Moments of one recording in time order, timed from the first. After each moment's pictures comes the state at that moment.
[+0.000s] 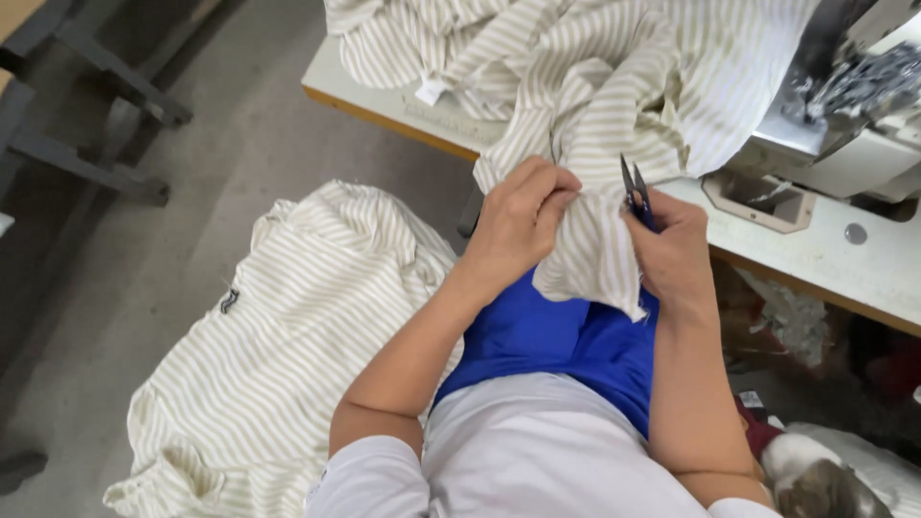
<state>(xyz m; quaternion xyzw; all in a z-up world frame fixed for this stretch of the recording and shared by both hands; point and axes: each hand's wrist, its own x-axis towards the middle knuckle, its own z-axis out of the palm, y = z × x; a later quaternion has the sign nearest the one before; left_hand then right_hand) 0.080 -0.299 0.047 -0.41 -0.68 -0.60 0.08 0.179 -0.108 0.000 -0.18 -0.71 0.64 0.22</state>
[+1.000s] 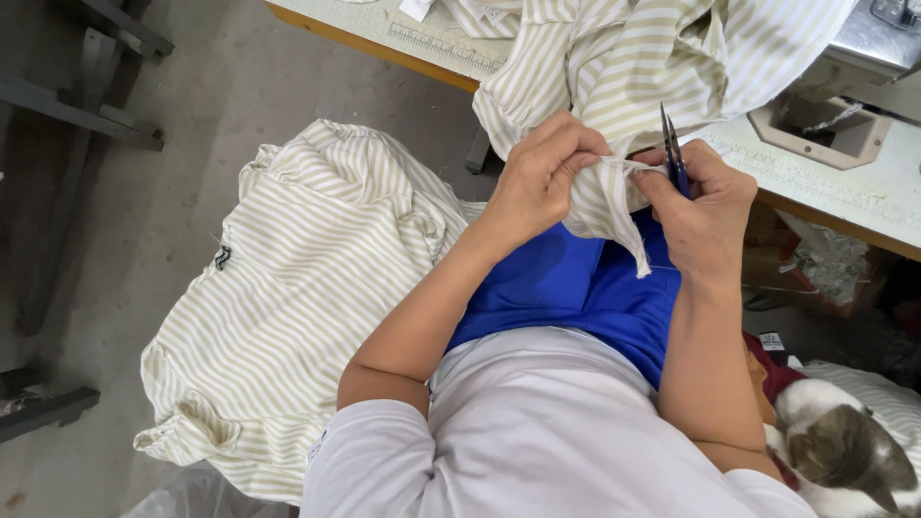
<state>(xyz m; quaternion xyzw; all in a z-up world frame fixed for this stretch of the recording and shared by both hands) 0.083 -0.278 -0.004 -0.42 -0.62 -0.67 0.02 0.198 -0.126 0.019 -0.17 -0.76 0.57 0.25</state>
